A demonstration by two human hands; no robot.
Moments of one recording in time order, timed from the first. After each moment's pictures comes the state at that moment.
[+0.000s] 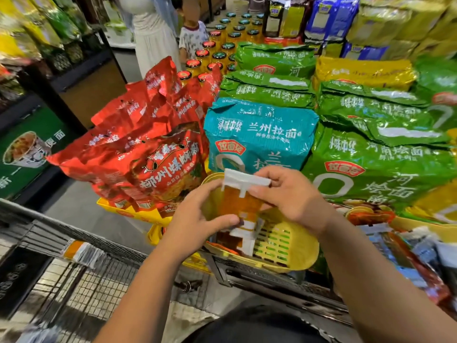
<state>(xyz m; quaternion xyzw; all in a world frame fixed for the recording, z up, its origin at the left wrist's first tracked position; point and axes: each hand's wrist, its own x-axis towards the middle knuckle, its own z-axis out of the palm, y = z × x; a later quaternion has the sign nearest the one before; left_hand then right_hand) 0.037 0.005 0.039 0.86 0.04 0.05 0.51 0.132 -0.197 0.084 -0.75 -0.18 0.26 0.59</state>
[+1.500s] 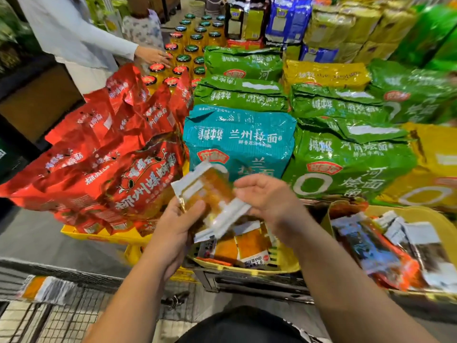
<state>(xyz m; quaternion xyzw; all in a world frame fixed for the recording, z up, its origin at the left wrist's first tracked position) 0.056 0.014 0.037 0.55 0.14 -0.01 0.82 0.120 -0.179 0.076 -0.71 -0.03 0.22 0.66</state>
